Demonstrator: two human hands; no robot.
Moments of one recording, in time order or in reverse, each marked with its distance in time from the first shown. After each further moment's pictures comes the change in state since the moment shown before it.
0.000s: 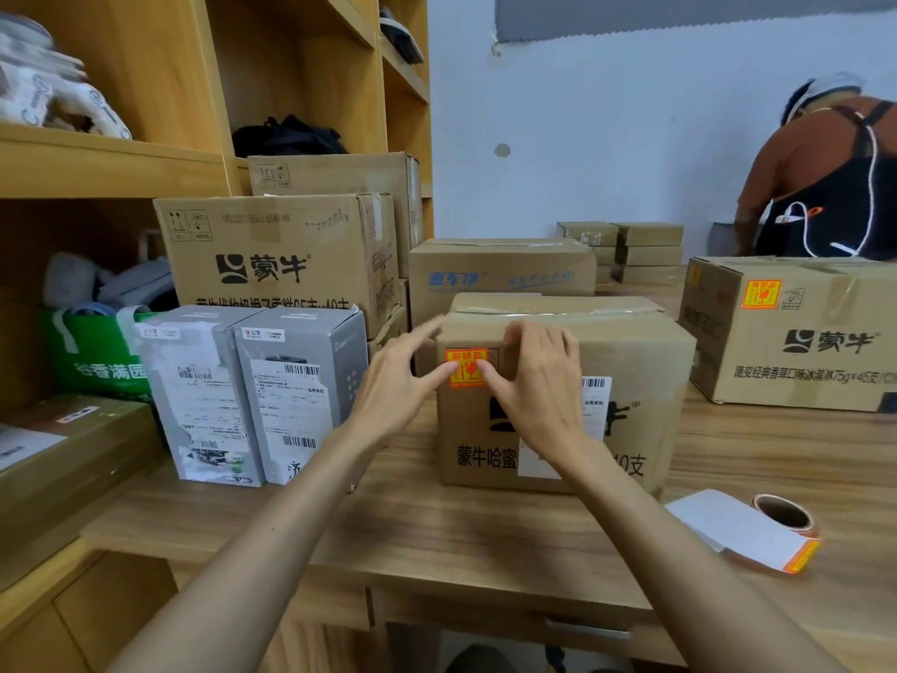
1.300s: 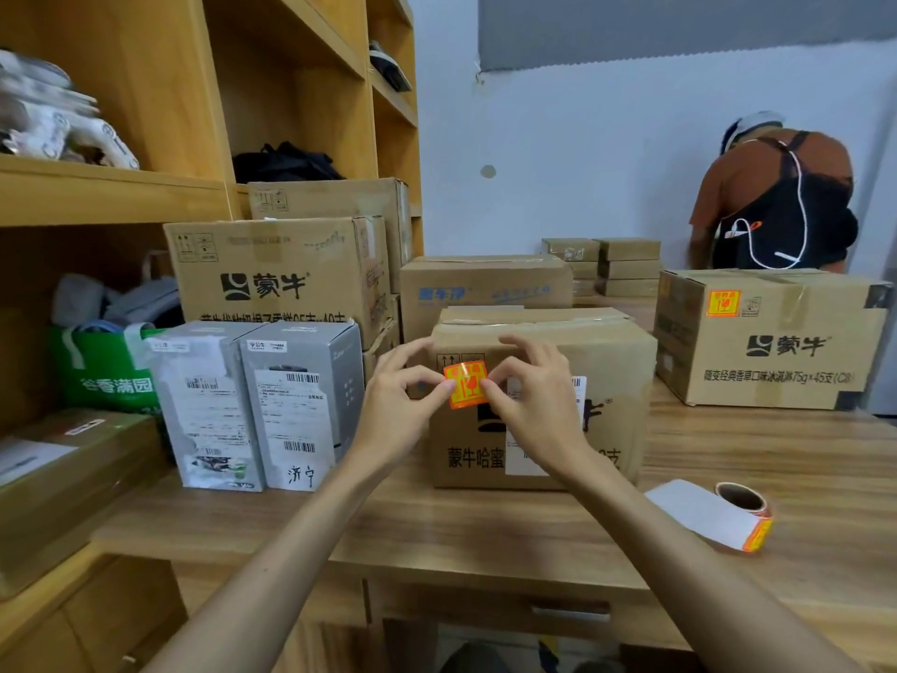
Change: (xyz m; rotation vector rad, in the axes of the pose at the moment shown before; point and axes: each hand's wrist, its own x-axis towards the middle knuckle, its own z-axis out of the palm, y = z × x) left_hand -0.035 0.026 0.002 -0.121 0.109 0.059; right_hand -0.019 -0.002 -0.043 0.289 -0.163 0.056
